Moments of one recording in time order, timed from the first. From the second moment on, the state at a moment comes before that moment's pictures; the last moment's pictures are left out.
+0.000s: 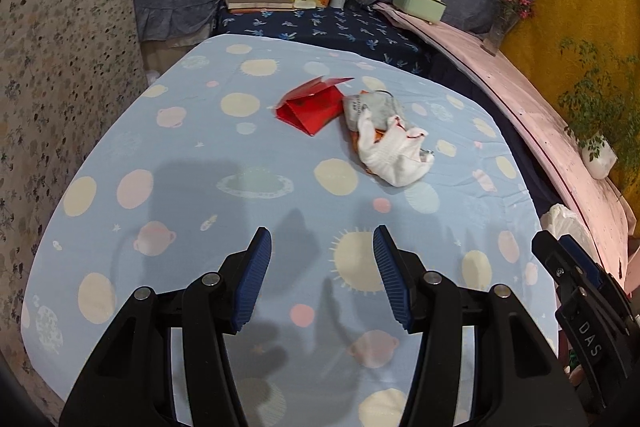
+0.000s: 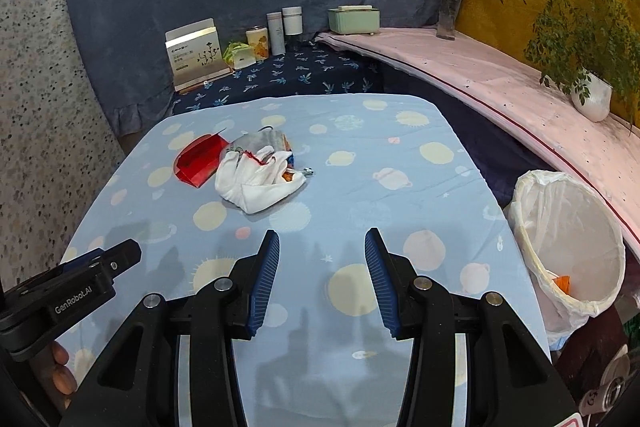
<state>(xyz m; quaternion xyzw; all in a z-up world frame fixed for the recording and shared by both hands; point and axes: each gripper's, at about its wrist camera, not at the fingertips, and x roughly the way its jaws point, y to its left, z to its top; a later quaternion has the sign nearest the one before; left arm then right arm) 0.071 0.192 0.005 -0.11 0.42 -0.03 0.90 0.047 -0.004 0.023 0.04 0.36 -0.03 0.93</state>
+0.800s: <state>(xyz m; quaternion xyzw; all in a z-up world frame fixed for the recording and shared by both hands) 0.109 0.232 -0.016 -0.11 0.44 0.00 0.89 0.094 0.031 0.004 0.04 0.38 -0.01 0.92</state>
